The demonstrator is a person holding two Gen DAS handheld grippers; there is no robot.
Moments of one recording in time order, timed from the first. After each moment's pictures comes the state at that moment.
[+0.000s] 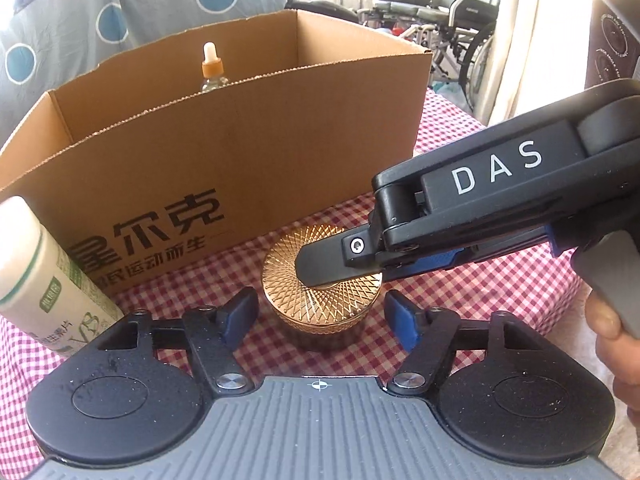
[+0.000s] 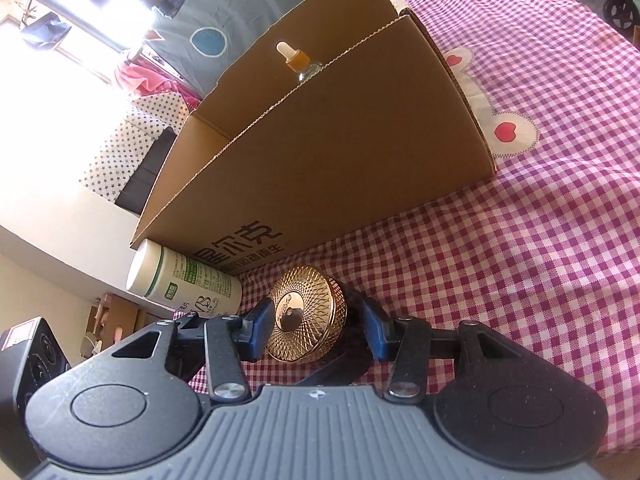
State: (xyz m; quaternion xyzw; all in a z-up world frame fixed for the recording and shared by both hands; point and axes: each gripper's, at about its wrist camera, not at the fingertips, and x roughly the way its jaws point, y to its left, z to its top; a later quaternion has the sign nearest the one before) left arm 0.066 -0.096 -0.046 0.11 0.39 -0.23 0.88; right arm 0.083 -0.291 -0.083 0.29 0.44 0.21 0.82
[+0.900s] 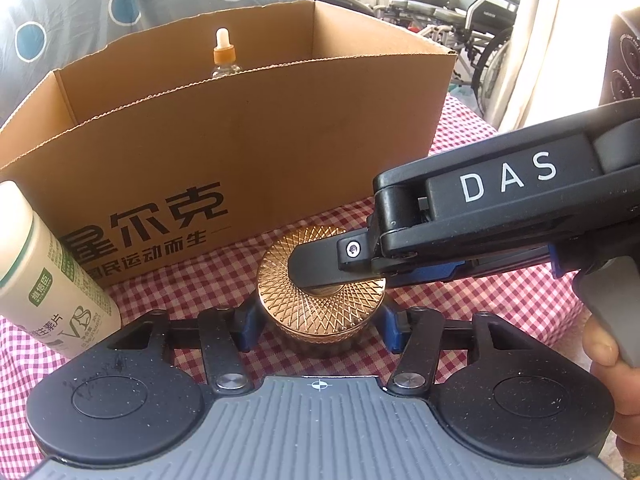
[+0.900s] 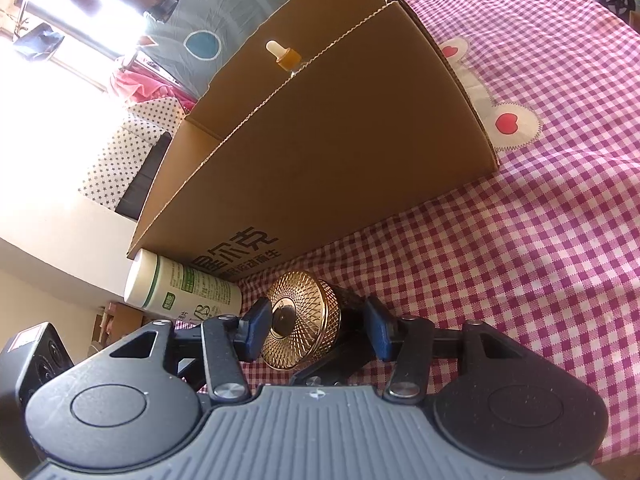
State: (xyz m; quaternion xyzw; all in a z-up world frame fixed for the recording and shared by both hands) left arm 0.074 -0.095 -0.046 0.08 0.41 -0.21 0.88; right arm 0.091 -0.290 -0.089 0.30 0.45 0.21 0.82
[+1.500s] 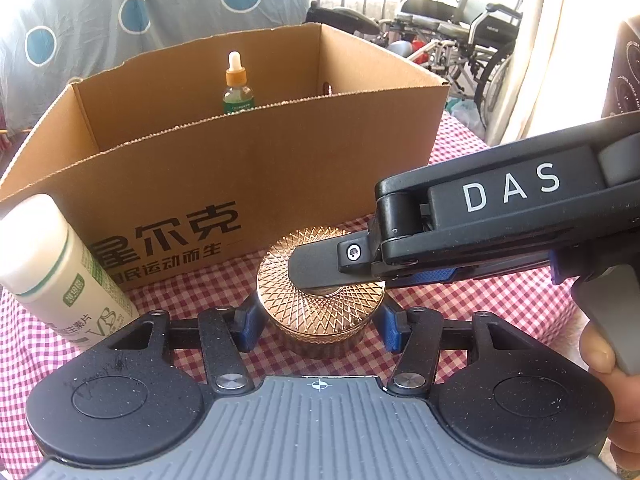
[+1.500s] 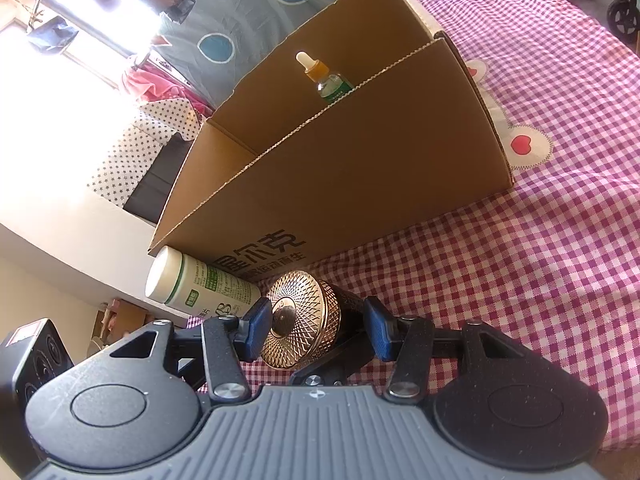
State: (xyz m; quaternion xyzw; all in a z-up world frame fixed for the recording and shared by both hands) left arm 0.063 -0.086 -0.027 0.08 0.39 -0.21 0.89; right arm 0.080 -0.282 -0.070 0.29 0.43 0.22 0.83
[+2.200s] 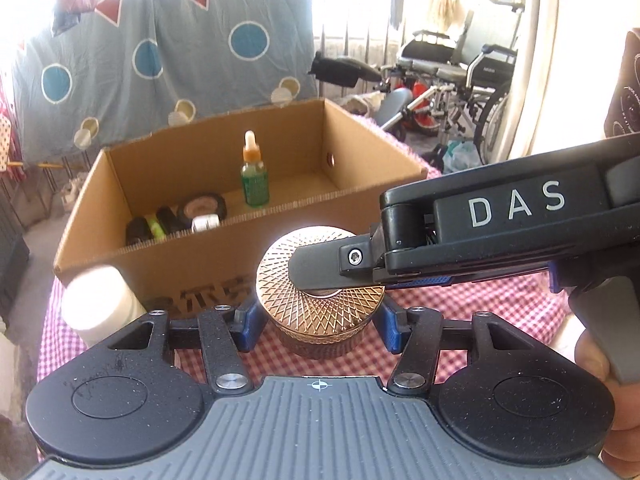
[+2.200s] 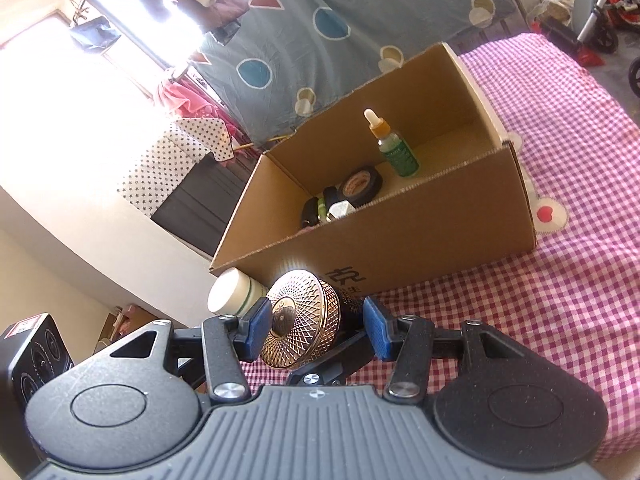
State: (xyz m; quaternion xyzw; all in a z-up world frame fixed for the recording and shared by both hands) left arm 0.046 -0.077 0.030 0.07 0.33 -0.20 0.92; right arm 0.057 -0.278 -0.005 0.26 0.36 0.24 0.86
